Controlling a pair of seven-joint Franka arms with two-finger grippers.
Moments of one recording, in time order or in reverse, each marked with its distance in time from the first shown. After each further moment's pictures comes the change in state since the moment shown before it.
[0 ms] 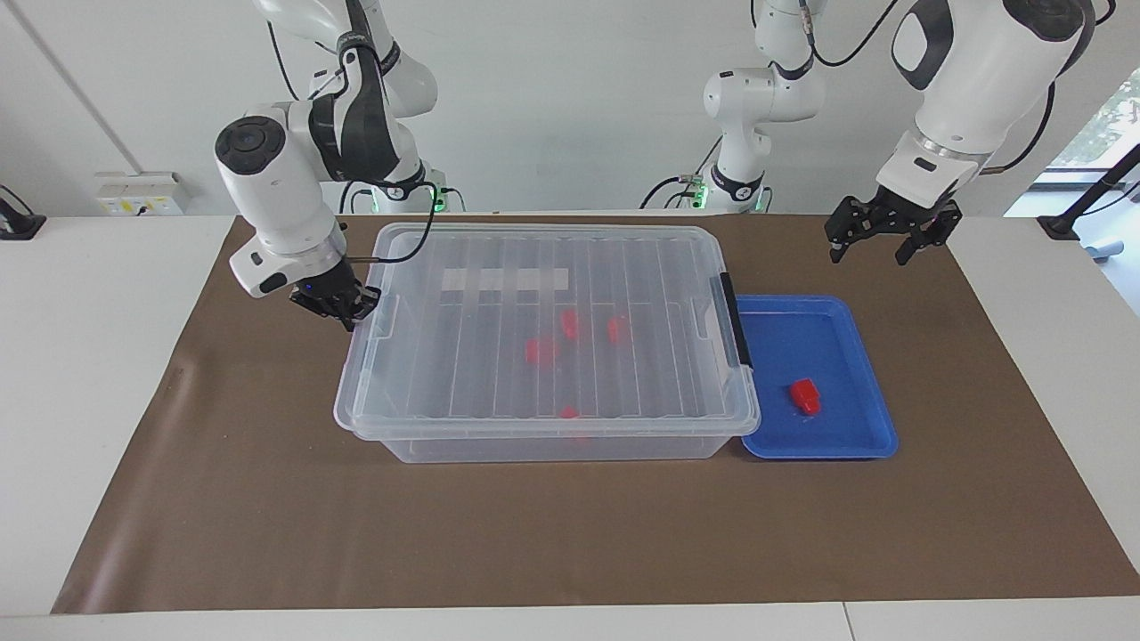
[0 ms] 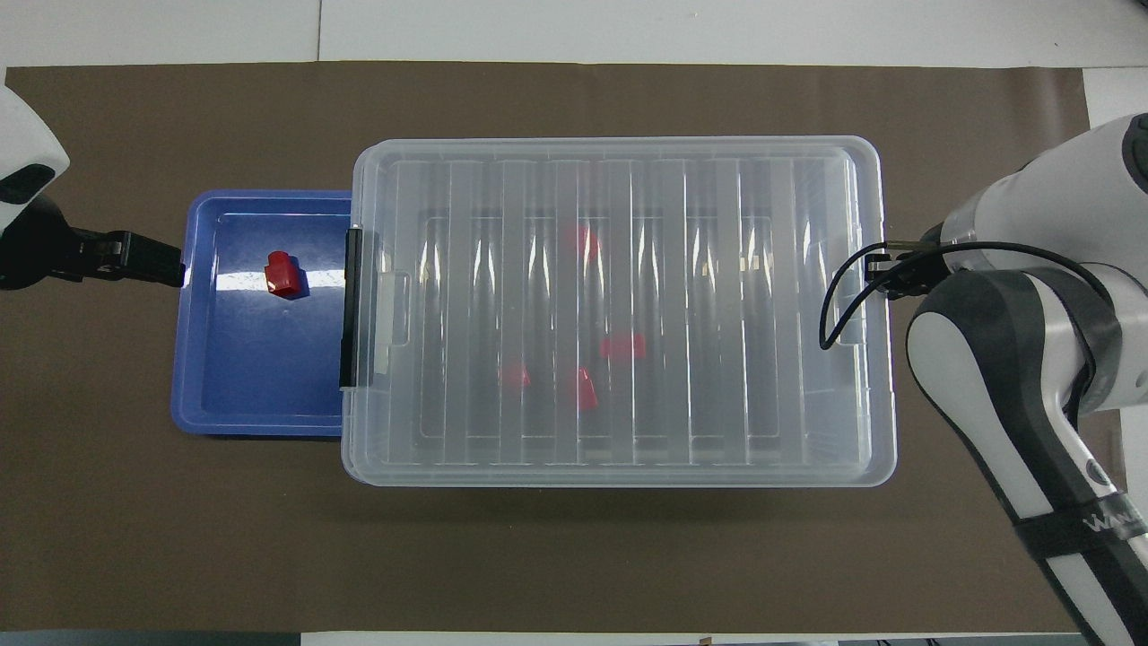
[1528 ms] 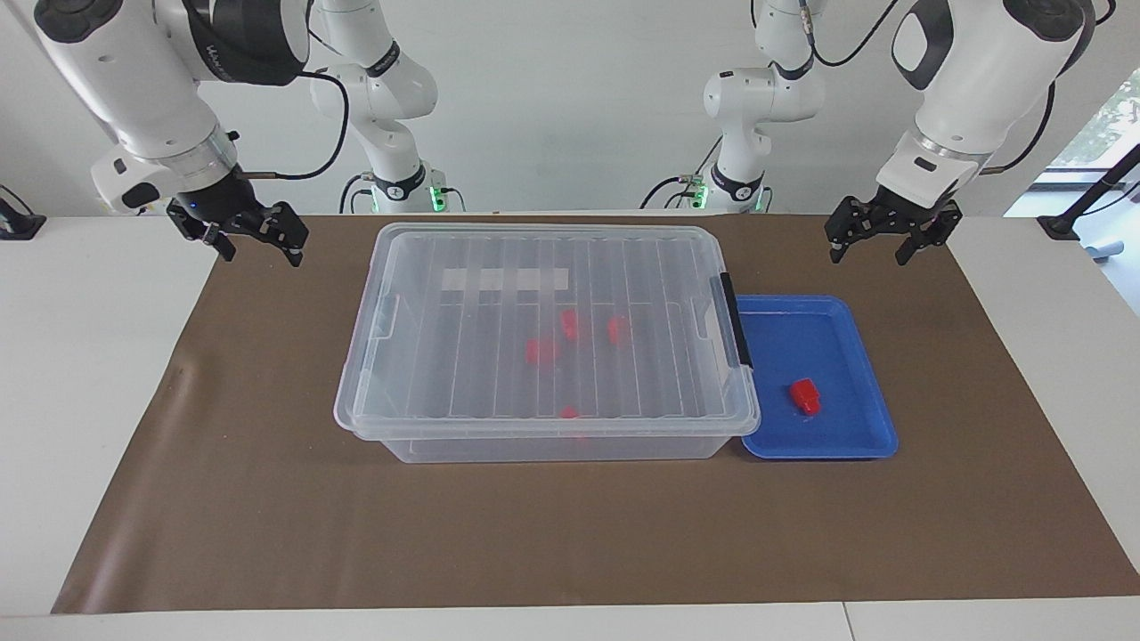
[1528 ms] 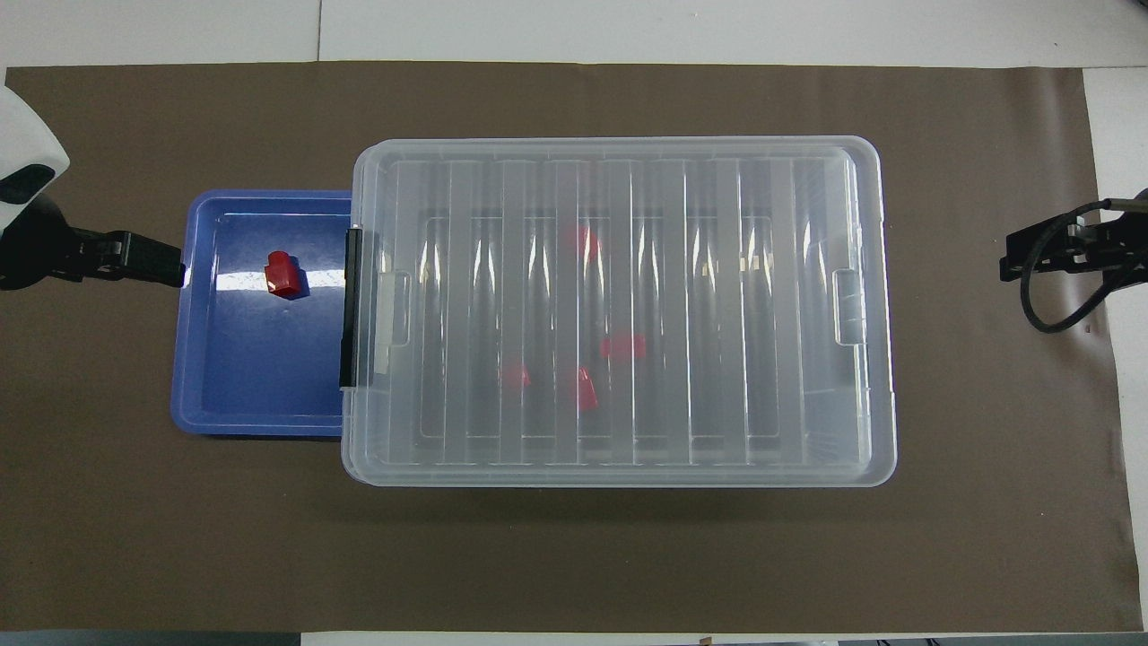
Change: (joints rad) left arm 0.000 0.000 0.000 0.000 0.000 0.000 0.000; right arm -0.107 -0.029 -0.028 0.312 0.000 -0.370 -0.131
